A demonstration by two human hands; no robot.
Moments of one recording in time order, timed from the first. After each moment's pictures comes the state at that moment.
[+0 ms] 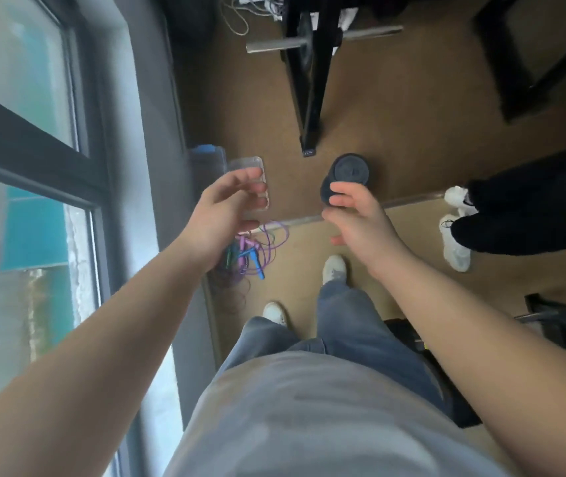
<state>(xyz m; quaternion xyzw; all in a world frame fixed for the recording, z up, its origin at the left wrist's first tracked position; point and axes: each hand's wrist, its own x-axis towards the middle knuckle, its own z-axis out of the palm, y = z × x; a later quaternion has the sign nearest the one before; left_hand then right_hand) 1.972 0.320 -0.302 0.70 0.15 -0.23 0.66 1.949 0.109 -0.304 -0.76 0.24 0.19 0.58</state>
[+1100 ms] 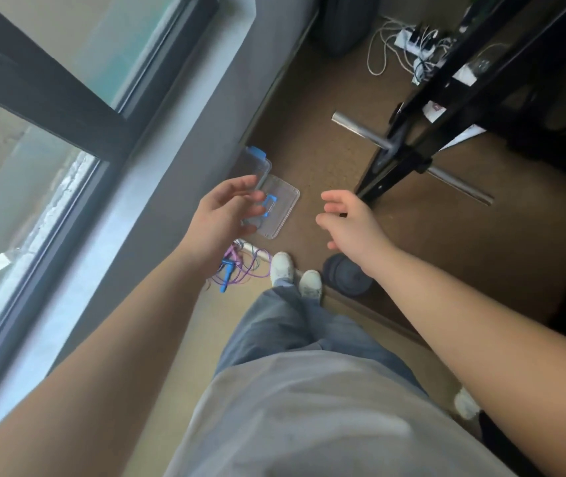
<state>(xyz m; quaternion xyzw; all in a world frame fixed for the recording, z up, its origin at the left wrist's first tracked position) 2.175 0.239 -0.312 0.58 0.45 -0.02 0.68 2.301 0.065 -0.342 -0.80 -0.05 0.44 0.40</state>
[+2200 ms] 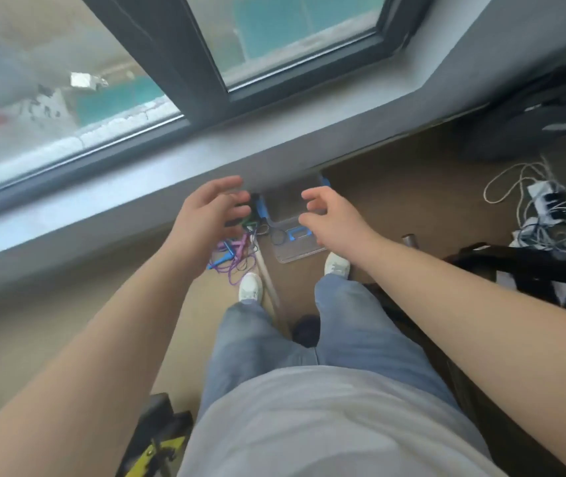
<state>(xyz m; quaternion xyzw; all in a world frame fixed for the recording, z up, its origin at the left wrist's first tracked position) 2.233 0.346 -0.340 0.36 0.67 0.21 0.62 2.440 0.306 -0.389 -0.71 -0.39 0.57 0.18</state>
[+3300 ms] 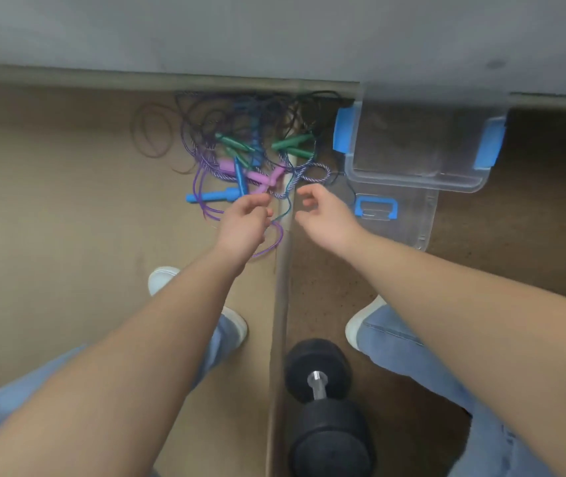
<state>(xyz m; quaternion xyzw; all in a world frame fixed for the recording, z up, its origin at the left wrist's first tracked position) 2.103 0.278 -0.953 0.14 0.77 0.18 0.59 2.255 0.321 -0.972 -0.63 -0.51 0.58 -0.05</state>
